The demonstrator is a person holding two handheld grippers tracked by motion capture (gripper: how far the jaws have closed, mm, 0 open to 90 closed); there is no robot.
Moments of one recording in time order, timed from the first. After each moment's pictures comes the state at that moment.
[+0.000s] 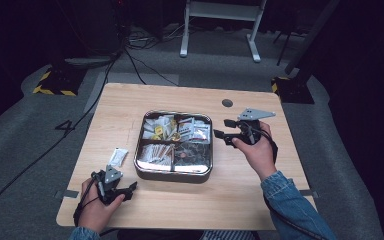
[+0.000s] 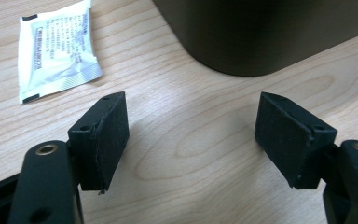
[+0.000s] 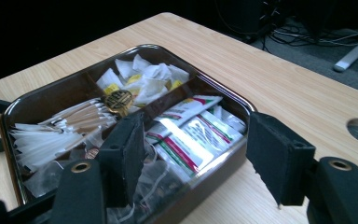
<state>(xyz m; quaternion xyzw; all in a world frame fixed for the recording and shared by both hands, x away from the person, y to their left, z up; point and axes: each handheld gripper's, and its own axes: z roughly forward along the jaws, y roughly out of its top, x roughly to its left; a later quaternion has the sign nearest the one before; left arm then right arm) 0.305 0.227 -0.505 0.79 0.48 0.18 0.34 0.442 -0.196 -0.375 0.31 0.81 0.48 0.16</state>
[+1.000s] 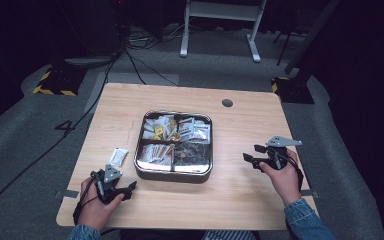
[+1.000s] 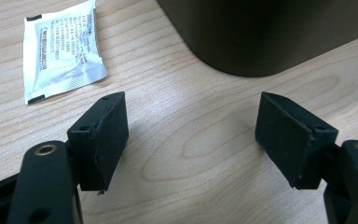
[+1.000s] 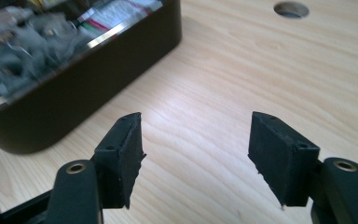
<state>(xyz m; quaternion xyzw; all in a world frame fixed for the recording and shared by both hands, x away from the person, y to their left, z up) 0.306 0.228 -0.505 0.79 0.48 0.18 0.34 0.402 -0.289 -0.445 0.40 0.80 0.41 0.17</state>
